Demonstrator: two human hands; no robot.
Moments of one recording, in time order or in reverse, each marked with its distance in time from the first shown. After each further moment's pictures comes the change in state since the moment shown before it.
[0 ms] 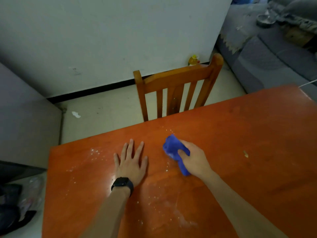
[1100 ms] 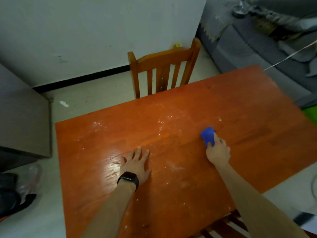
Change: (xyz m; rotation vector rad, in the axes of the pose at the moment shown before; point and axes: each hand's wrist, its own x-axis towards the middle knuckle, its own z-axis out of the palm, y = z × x) left_hand -0.141 0.001 -0.005 0.258 -0.360 0.185; right_hand -0.135 0.080 -0.039 -0.300 0.333 0.531
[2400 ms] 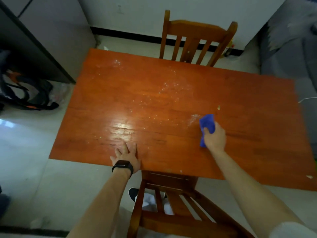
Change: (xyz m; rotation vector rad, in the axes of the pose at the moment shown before) left_hand -0.150 0.177 0.101 -0.490 -0.188 -0.597; right_hand 0.026 0.090 -0.067 0.109 -0.120 -0.447
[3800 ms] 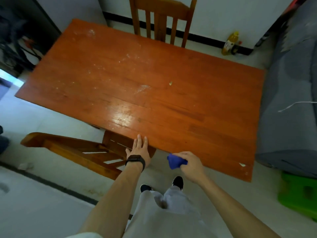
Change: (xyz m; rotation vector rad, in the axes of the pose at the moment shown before) left_hand -0.125 0.352 0.173 -0.194 0.000 -0.081; right_hand -0.013 0.292 -0.187 -0.111 -0.789 -0.427
